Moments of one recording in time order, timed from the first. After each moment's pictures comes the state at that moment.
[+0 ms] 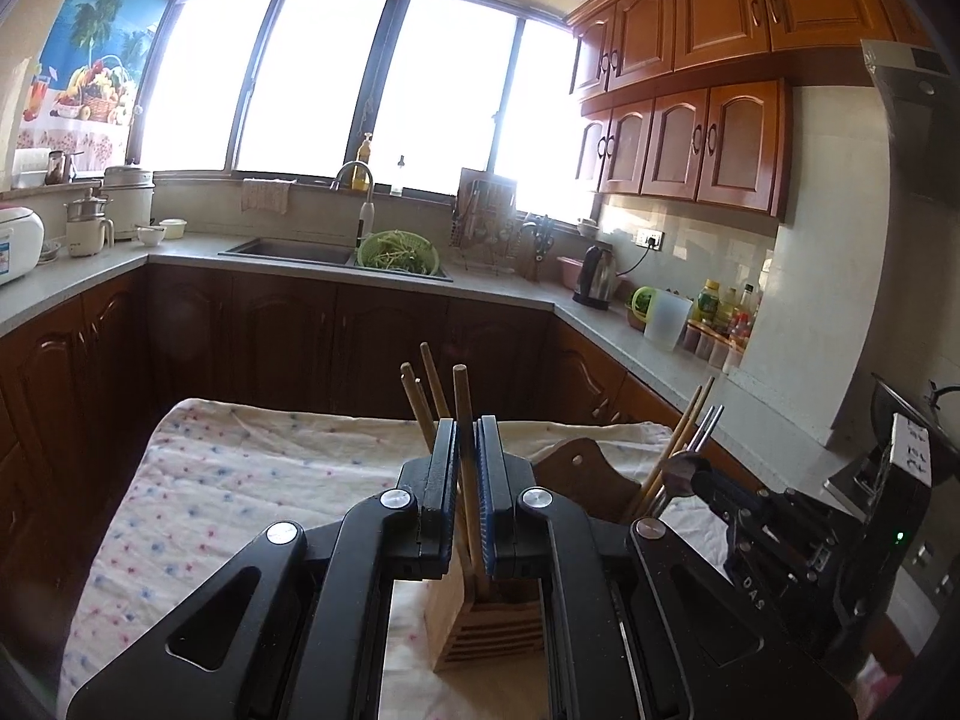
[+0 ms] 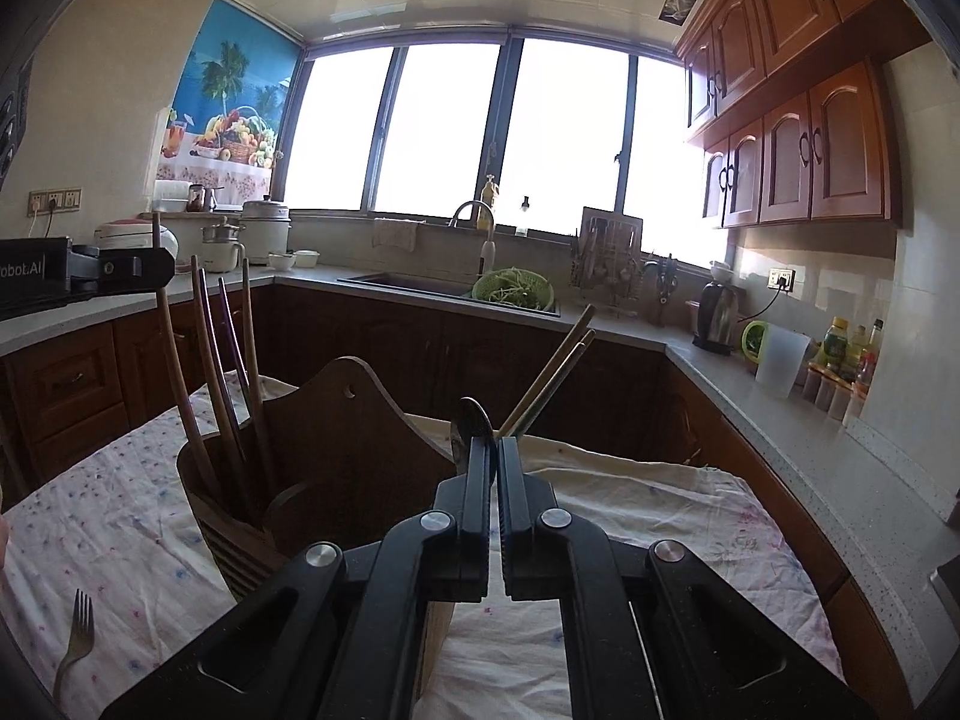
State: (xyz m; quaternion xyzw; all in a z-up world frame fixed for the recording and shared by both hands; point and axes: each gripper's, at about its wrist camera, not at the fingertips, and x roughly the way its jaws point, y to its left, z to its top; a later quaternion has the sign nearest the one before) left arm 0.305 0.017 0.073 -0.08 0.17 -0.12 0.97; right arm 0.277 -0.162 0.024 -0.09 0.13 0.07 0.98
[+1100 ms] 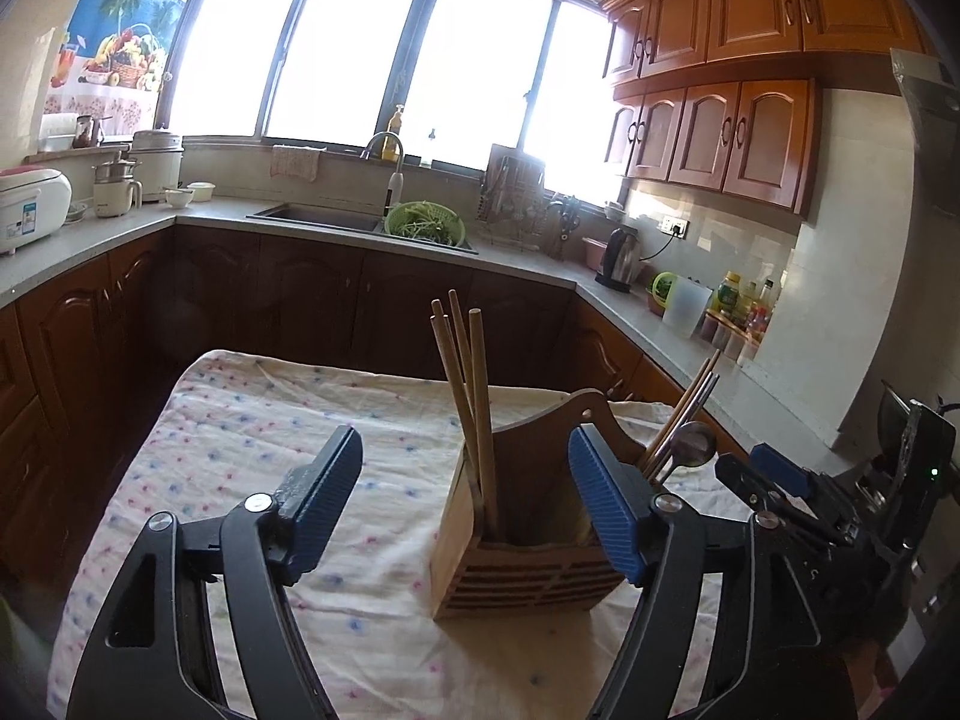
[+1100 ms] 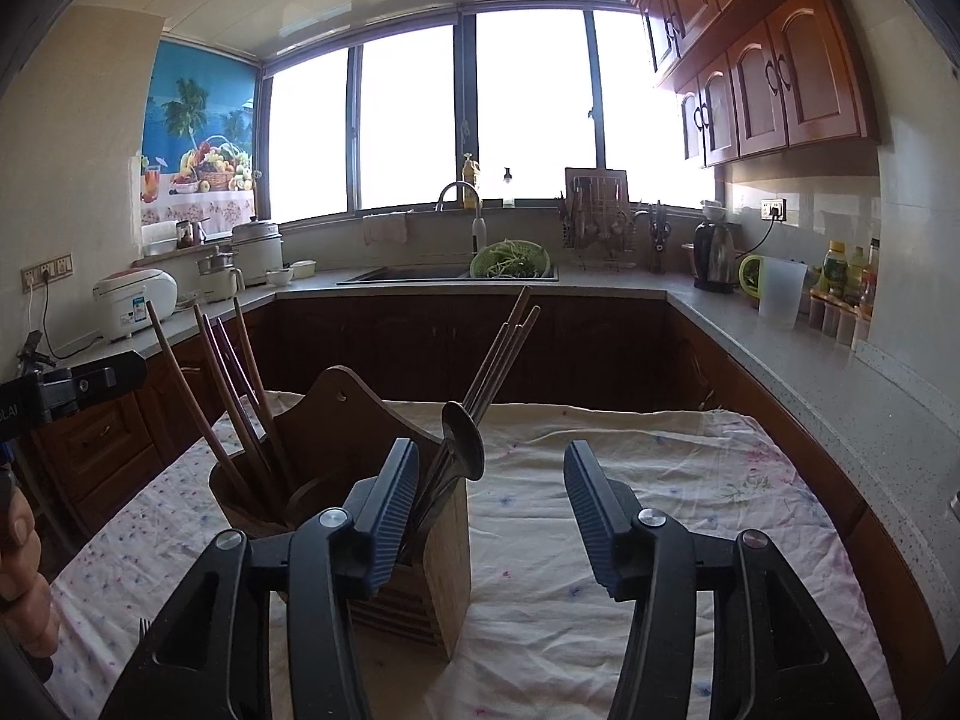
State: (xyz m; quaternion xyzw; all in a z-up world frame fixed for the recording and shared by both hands) left arm 0.283 0.020 0.066 -0.11 0.21 -0.09 0.97; right arm 0.266 -0.191 0.035 0.00 0.17 0.08 0.98
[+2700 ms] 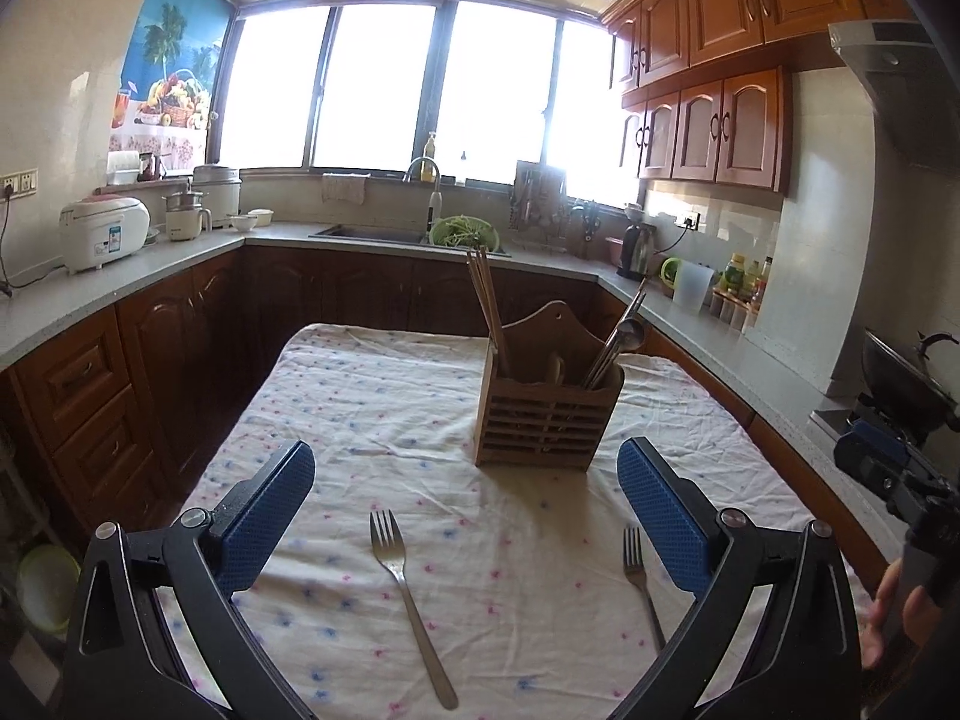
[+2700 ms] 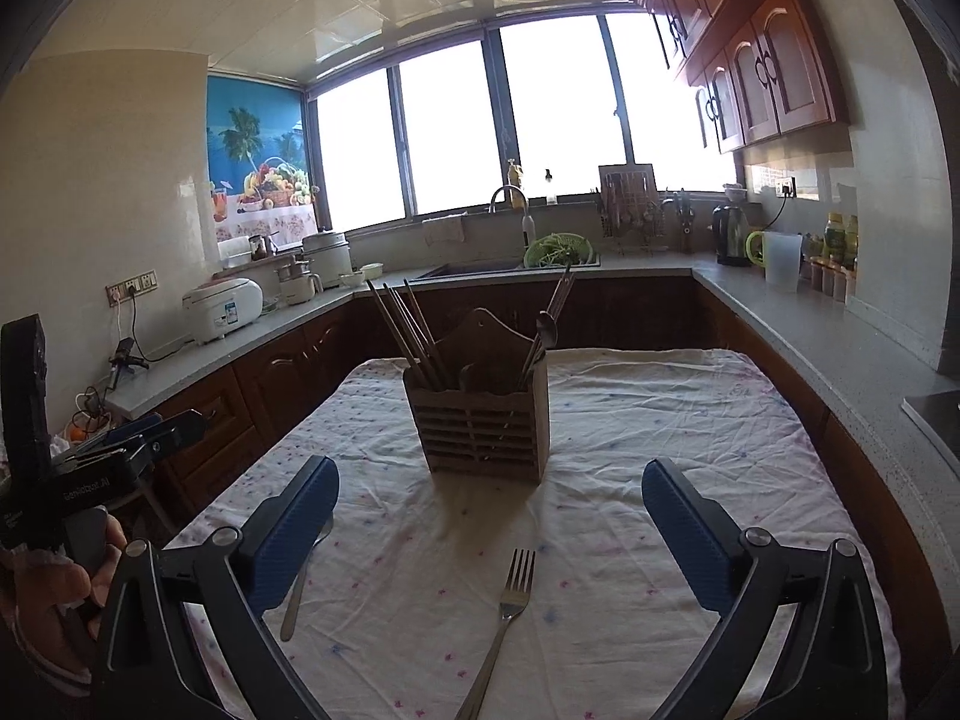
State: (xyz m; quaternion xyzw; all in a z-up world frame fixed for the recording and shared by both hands) left arm 0.070 0.024 0.075 -0.06 0.18 -0.03 0.98; right arm 0.058 -0.208 0.067 0.03 0.17 0.15 0.97
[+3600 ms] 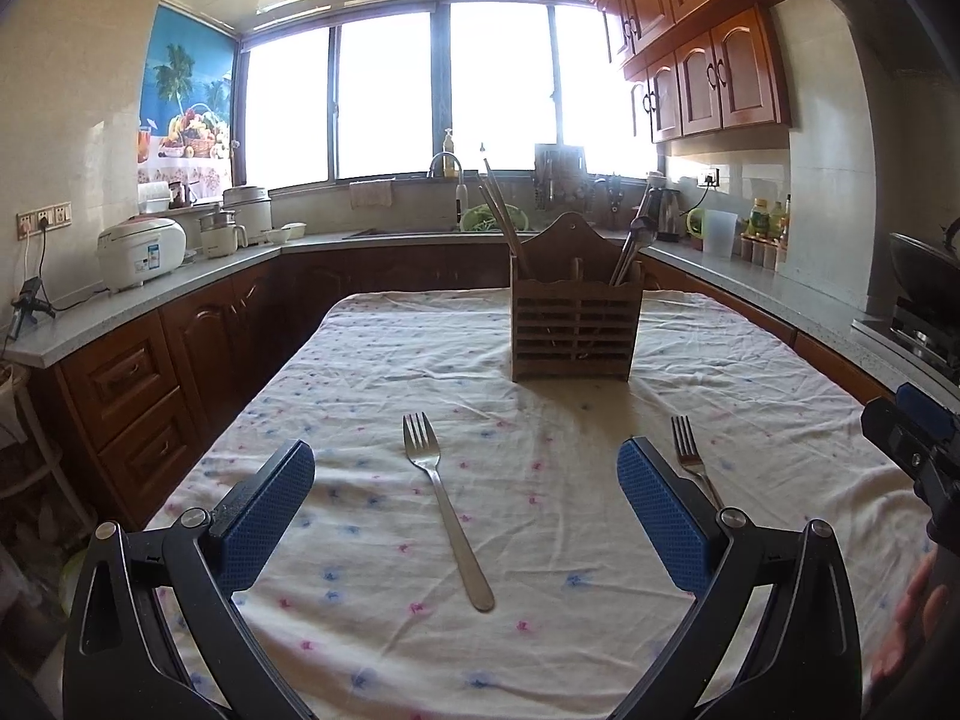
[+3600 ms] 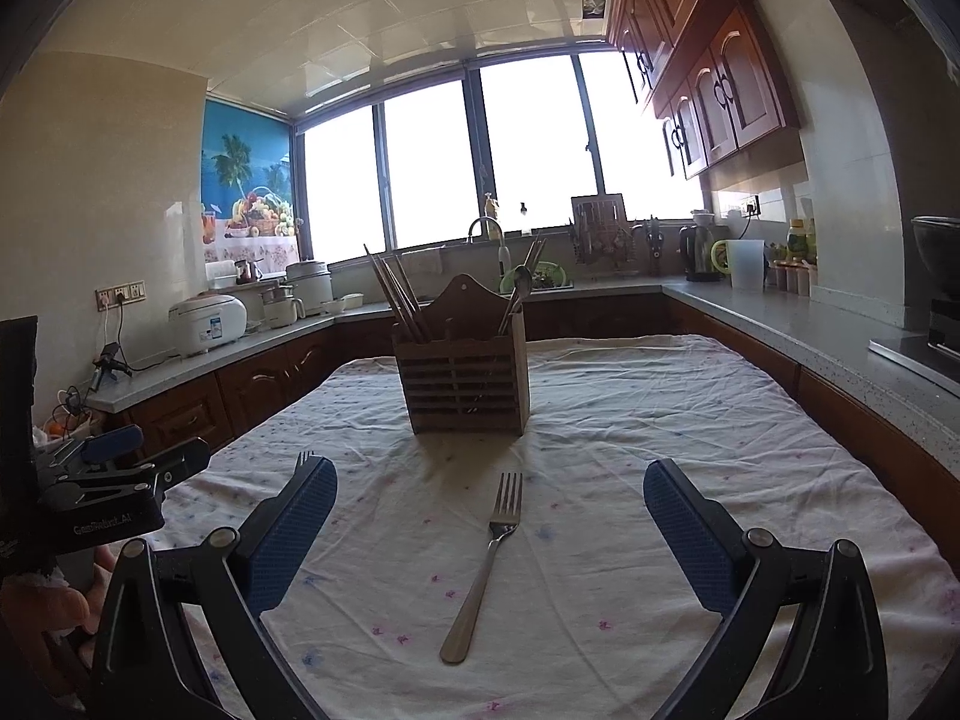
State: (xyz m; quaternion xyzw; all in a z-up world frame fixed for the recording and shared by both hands) left arm 0.020 -0.005 -0.017 0.01 0.18 0.02 0.98; right arm -0.001 -0.206 -0.028 0.04 0.12 0.11 0.99
